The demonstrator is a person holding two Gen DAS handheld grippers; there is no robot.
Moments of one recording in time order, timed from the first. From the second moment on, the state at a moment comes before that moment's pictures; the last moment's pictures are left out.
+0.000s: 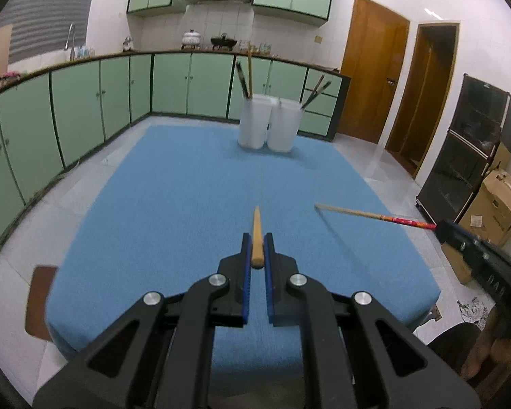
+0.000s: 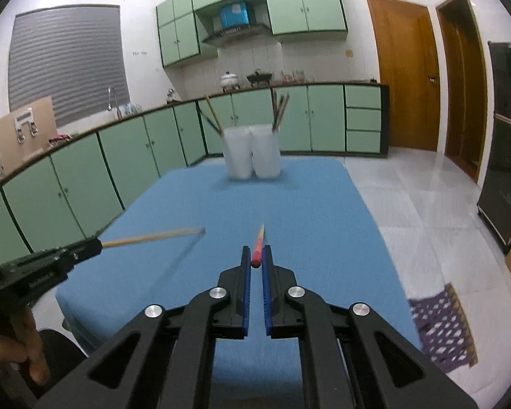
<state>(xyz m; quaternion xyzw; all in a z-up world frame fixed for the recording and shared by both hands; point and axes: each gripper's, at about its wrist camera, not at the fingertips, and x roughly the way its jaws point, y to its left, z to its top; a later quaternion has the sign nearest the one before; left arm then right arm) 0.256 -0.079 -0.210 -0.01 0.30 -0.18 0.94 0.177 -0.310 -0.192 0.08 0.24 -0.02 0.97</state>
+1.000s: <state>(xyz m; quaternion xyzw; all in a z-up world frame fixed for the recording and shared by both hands) 0.370 -0.116 -0.091 0.03 0.27 -0.26 0.93 0.340 -0.313 -0.051 -0.02 0.32 0.07 0.94</state>
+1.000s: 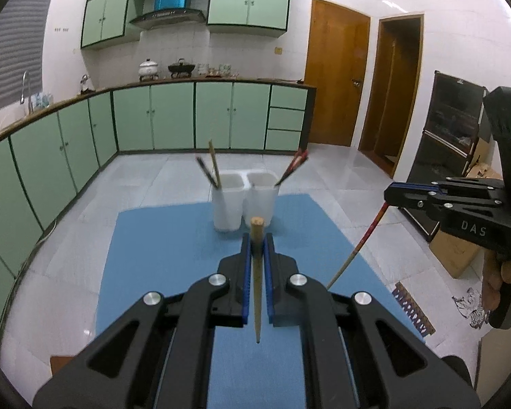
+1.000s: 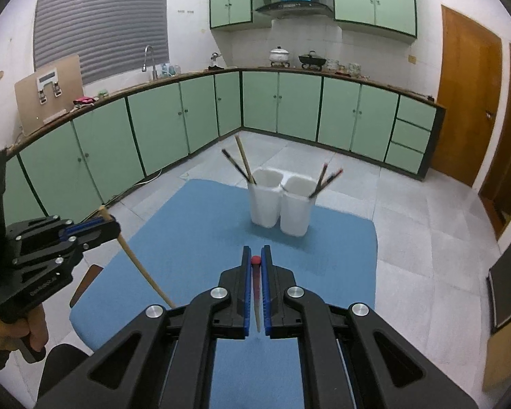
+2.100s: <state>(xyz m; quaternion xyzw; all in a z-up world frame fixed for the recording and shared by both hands) 0.581 -0.227 -0.044 0.01 0.12 -0.20 0.97 0.579 -0.357 -0.017 0.01 0.28 0.02 0.96</state>
